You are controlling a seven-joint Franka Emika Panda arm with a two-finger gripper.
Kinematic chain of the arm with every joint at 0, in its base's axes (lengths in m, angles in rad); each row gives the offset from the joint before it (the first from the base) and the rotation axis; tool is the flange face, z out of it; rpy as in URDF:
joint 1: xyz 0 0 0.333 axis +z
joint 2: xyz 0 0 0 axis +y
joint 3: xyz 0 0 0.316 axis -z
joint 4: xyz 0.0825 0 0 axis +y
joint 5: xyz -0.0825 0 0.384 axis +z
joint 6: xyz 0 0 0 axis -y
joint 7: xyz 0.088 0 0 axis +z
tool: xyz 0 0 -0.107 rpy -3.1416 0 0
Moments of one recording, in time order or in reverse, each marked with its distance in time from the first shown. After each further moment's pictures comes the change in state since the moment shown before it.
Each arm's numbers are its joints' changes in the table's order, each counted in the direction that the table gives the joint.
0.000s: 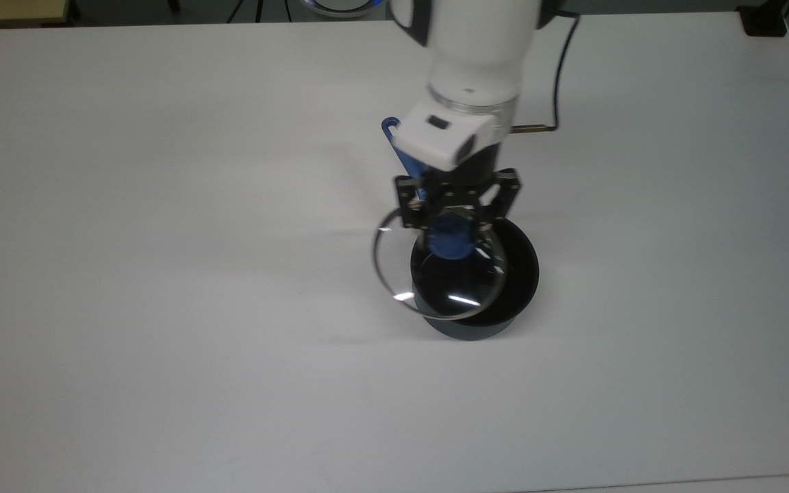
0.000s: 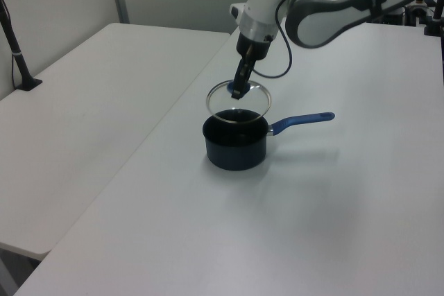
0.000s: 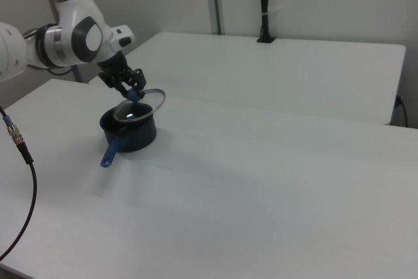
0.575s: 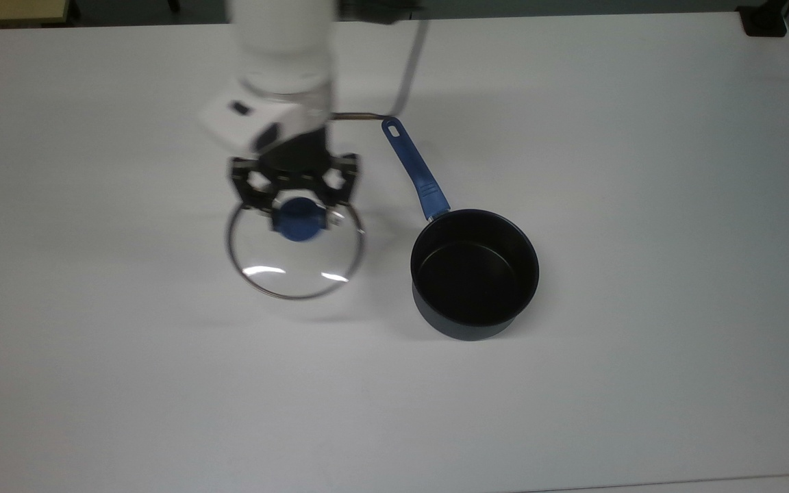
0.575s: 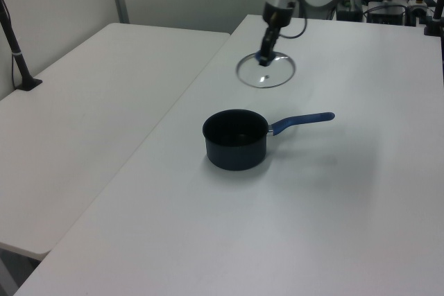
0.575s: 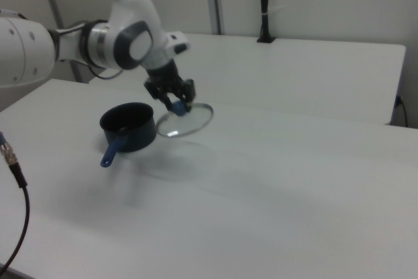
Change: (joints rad) arm -0.253 -0.095 0.005 0.109 0.100 -0.039 0.292
